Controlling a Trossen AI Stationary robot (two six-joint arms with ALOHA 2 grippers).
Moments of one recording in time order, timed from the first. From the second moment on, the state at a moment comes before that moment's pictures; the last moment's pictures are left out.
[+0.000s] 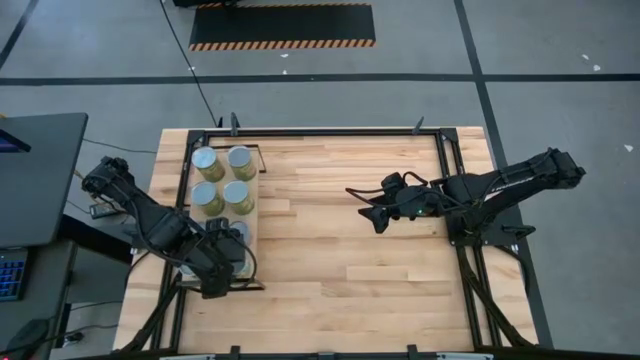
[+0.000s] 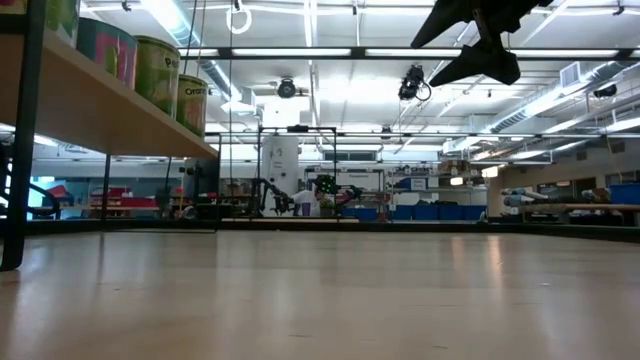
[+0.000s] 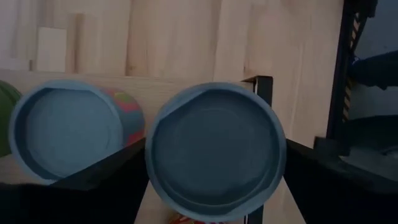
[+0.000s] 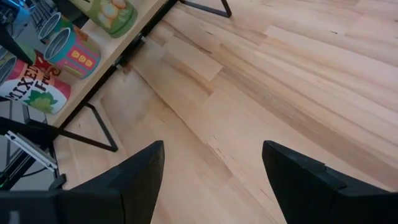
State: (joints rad) left arm -0.66 1.35 1.42 -1.33 -0.18 -0.74; right arm 0.21 1.13 0.89 -0.44 0.39 0.94
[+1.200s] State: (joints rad) left arm -0.57 1.35 1.67 -1.42 -0.29 -0.75; right arm 0.20 1.02 0.89 0.06 0.21 0.48
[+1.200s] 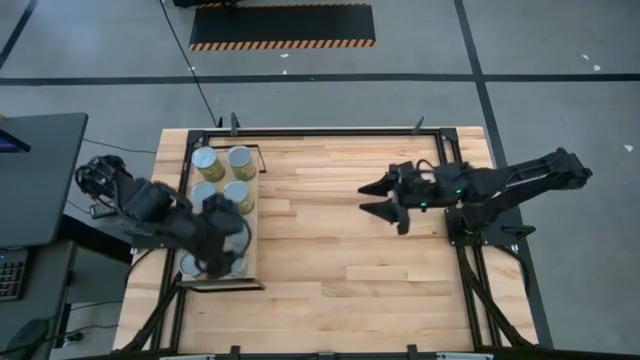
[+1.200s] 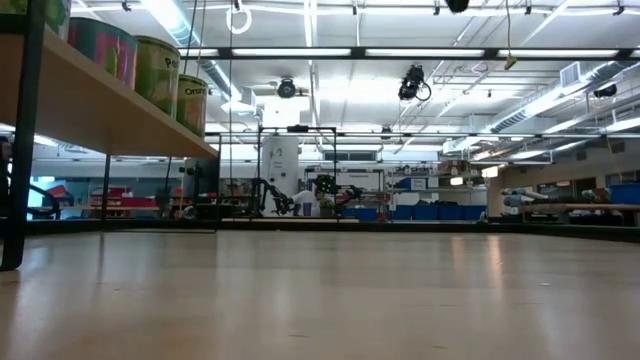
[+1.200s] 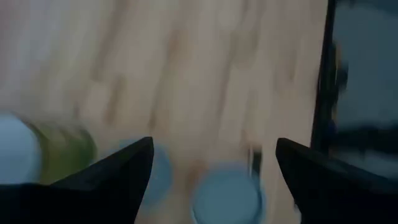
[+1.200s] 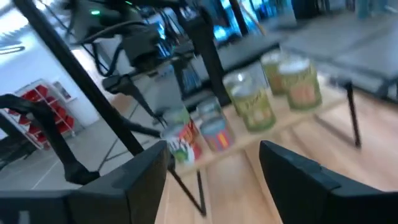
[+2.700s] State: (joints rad) left arm 0.27 1.09 1.20 -0.40 -0.34 -0.09; right arm -0.02 0.78 0.89 -0.25 0.07 0.03
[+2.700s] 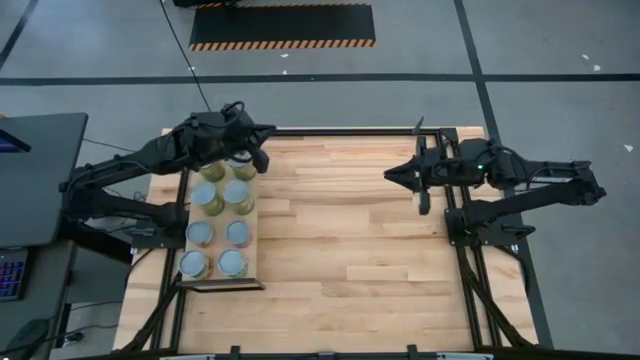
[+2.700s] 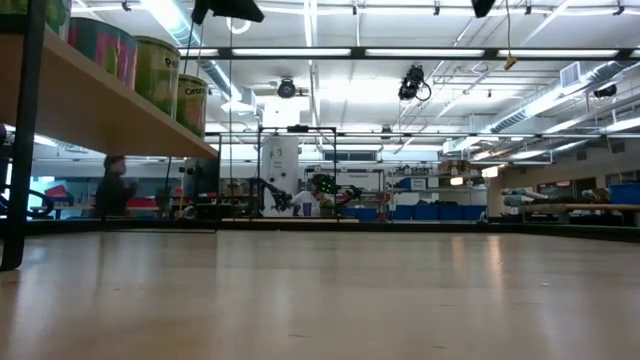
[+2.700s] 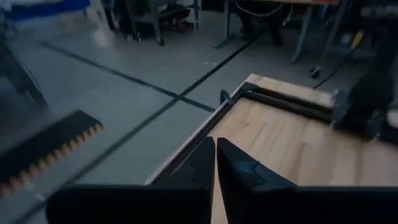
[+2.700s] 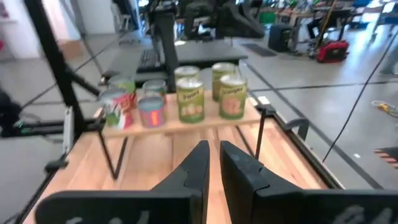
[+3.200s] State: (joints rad) left arm 0.16 1.02 1.20 -0.30 -0.12 0.14; right arm -0.02 0.38 0.73 -0.40 0.02 -0.08
